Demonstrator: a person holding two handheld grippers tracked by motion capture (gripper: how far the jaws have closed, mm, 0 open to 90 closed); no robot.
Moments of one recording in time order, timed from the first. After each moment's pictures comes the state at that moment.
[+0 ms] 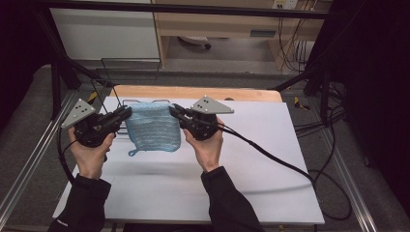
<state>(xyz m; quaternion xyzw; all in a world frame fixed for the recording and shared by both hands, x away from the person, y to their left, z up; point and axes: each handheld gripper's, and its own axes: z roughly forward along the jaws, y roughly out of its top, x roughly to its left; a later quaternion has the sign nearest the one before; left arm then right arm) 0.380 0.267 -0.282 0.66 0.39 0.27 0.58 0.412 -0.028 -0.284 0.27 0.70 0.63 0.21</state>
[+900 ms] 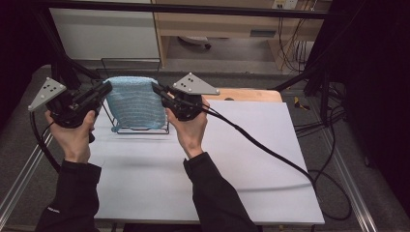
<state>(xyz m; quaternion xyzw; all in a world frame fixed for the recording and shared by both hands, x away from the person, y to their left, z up) 0.392 0.296 -0.231 0.59 0.39 0.33 0.63 0.427 0.009 -0.235 0.24 0.66 0.67 0.25</state>
